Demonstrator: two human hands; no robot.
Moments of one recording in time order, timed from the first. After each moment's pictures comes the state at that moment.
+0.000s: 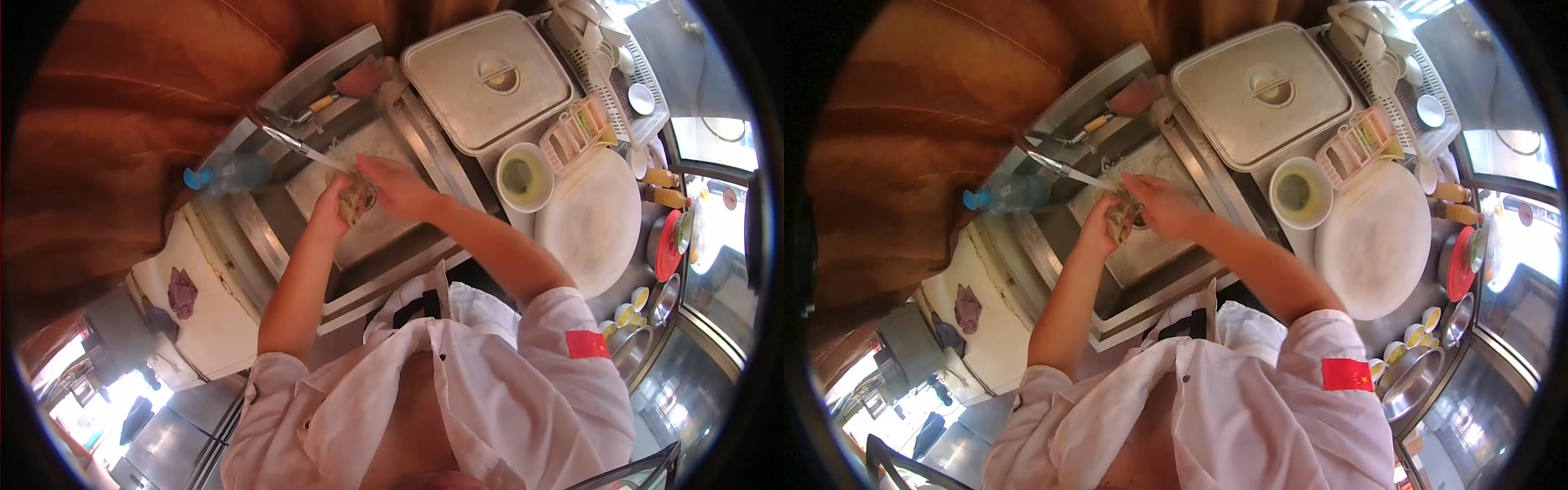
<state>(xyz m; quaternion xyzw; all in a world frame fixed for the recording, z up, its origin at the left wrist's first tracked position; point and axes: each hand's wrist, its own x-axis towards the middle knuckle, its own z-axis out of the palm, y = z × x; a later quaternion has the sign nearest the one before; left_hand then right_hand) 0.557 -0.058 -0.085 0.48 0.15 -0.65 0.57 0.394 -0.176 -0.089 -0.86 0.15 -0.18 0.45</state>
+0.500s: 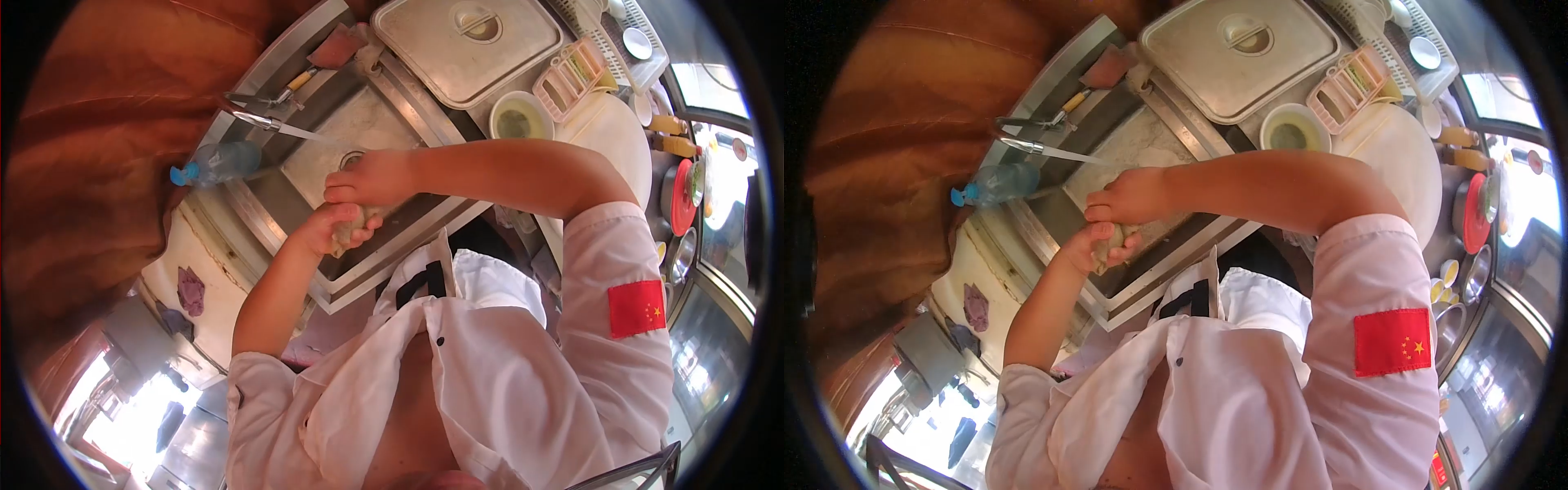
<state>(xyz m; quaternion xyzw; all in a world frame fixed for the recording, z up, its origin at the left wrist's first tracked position) 0.535 -0.017 -0.003 0.31 -0.02 -0.89 0.34 0.396 -0.172 -0.016 -0.93 -0.18 -0.08 0.31</state>
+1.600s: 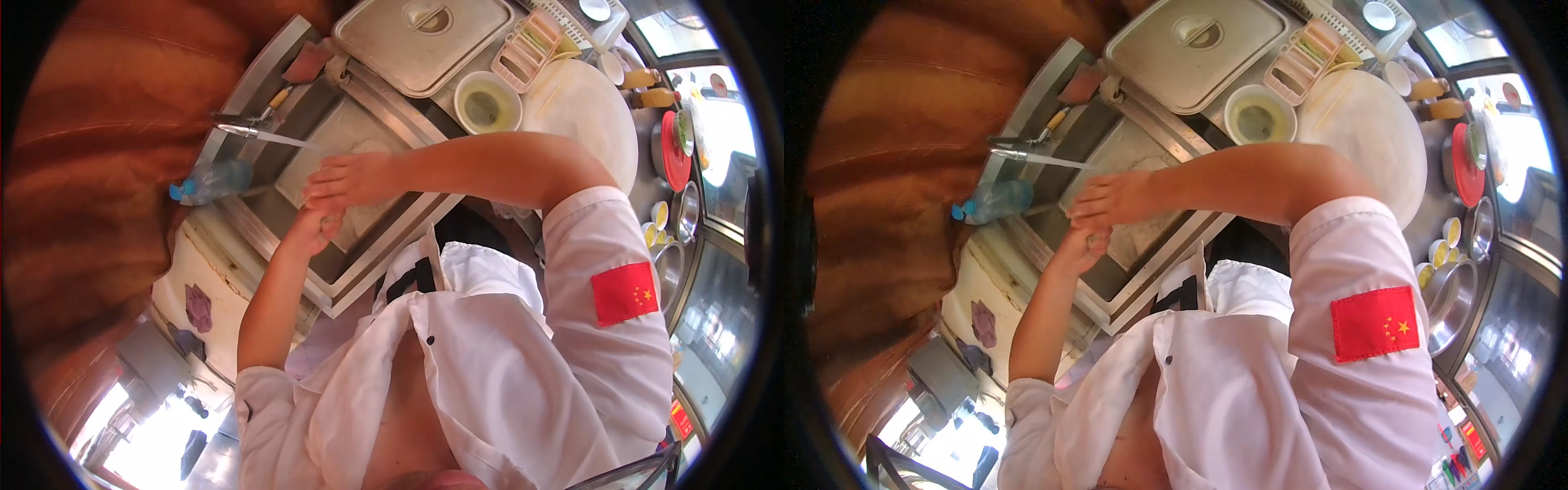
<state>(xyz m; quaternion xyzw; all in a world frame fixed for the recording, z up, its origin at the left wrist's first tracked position) 0.521 0.013 -0.029 0.58 -0.05 -0.72 0.38 0.367 -0.150 -0.040 -0.93 -0.19 -0.30 0.10</state>
